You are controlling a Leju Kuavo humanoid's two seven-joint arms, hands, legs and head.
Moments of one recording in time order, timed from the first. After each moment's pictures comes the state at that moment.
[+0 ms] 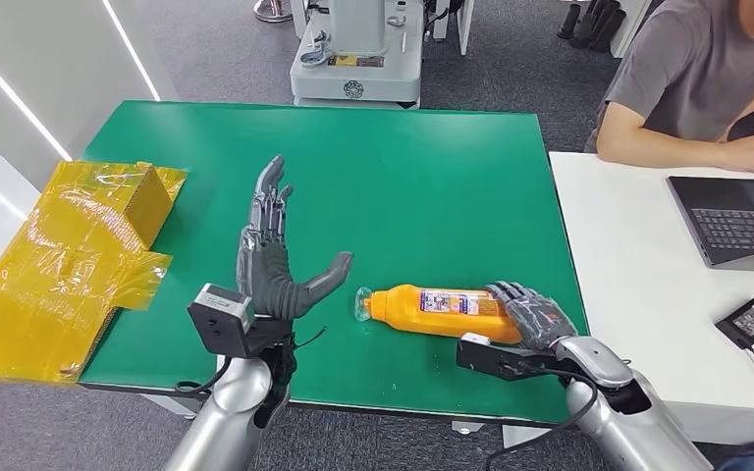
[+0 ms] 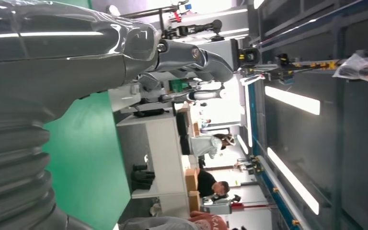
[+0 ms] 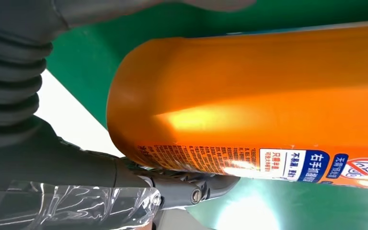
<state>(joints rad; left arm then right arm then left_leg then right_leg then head) -0.27 -0.21 -0.48 -1.35 -0.06 0.28 -0.54 -0.36 -0.41 0.56 -1.16 0.84 0.27 0.02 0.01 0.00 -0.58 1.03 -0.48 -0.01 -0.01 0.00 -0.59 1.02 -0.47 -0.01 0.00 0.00</state>
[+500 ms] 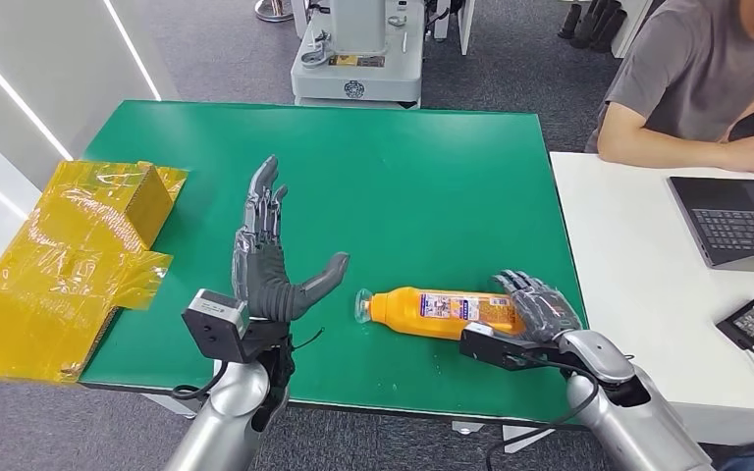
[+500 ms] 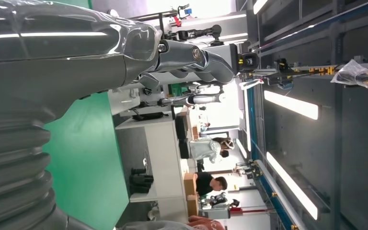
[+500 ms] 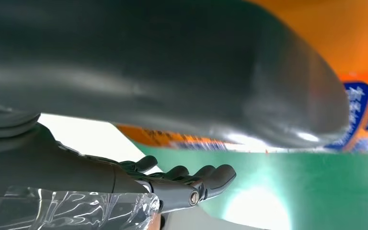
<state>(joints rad) -0.25 -0.21 -0.48 -1.38 -0.07 0.29 -0.54 -0.39 -0.40 0.56 -1.11 0.86 0.18 0.01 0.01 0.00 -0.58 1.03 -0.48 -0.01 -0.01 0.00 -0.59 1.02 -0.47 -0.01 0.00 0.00</state>
